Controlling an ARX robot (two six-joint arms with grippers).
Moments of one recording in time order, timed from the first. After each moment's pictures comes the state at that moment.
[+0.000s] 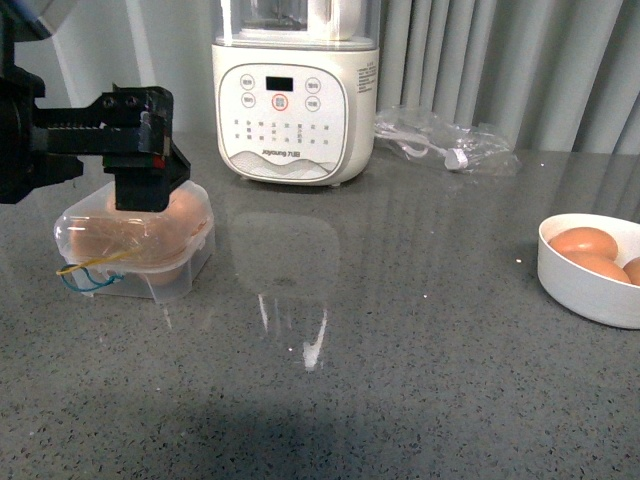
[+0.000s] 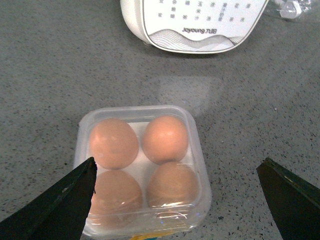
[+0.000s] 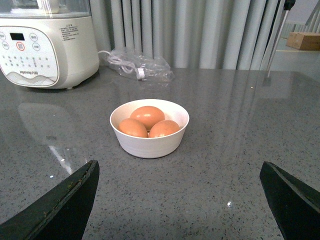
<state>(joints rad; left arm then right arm) -0.20 1.43 0.81 0.27 0.02 -0.03 0.00 0.00 0.01 0.00 0.00 0.00</state>
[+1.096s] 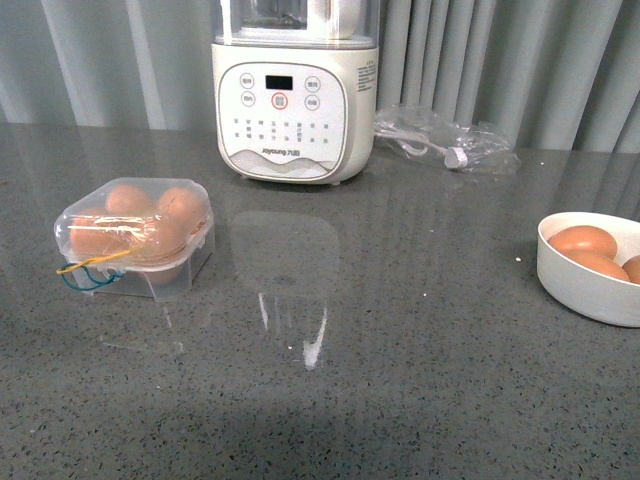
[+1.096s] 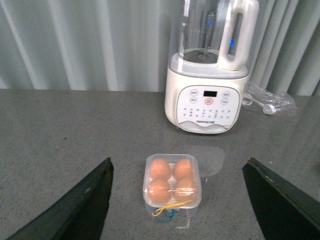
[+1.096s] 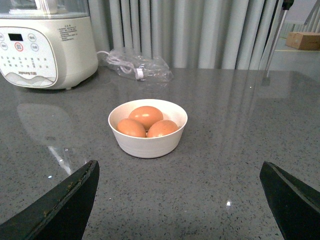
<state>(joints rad) -0.32 0.60 0.61 0.01 -0.30 -0.01 0.00 0.00 0.01 0.00 0.00 0.00</state>
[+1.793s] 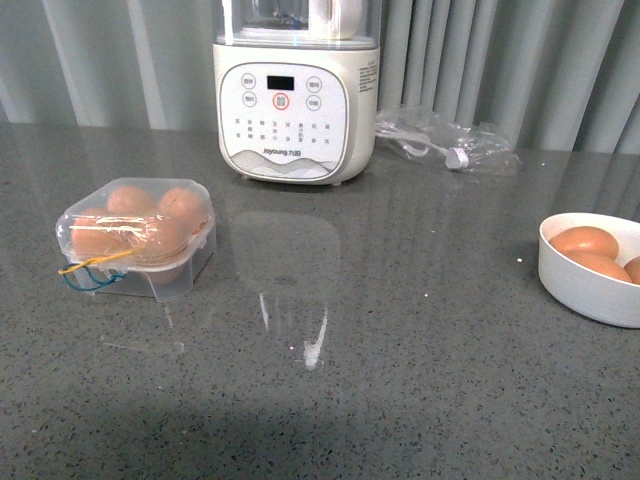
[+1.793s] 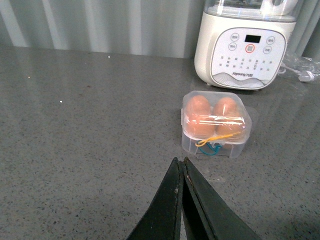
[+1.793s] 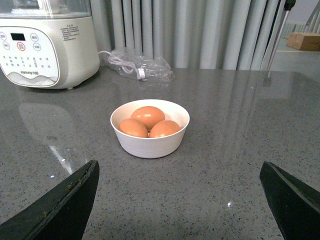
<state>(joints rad) 0.00 0.28 0.14 0.13 0.00 0.00 0.00 0.00 0.01 0.00 0.00 0.00</state>
